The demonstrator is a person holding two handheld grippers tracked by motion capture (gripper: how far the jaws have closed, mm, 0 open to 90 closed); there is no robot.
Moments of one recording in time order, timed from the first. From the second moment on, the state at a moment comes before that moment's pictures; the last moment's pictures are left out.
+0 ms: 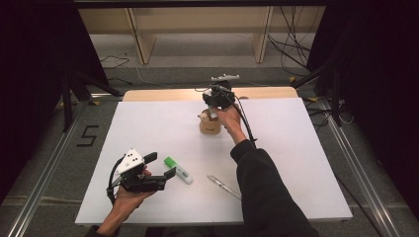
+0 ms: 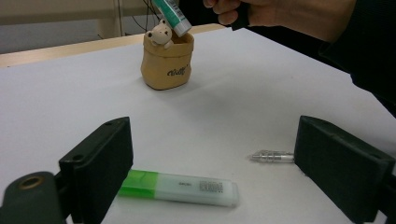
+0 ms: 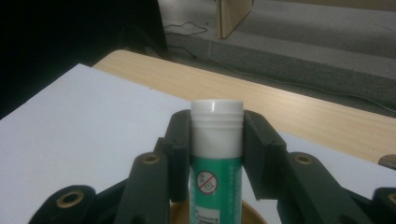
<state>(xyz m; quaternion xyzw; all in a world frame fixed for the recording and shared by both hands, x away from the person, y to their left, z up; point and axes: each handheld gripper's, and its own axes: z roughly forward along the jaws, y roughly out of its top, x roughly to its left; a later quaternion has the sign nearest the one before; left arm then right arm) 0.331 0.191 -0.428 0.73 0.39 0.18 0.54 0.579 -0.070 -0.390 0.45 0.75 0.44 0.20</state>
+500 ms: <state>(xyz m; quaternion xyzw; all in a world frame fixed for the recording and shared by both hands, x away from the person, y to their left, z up) 0.330 0.191 -0.428 0.73 0.39 0.18 0.54 0.583 -0.064 -0.400 0.45 0.75 0.43 0.20</state>
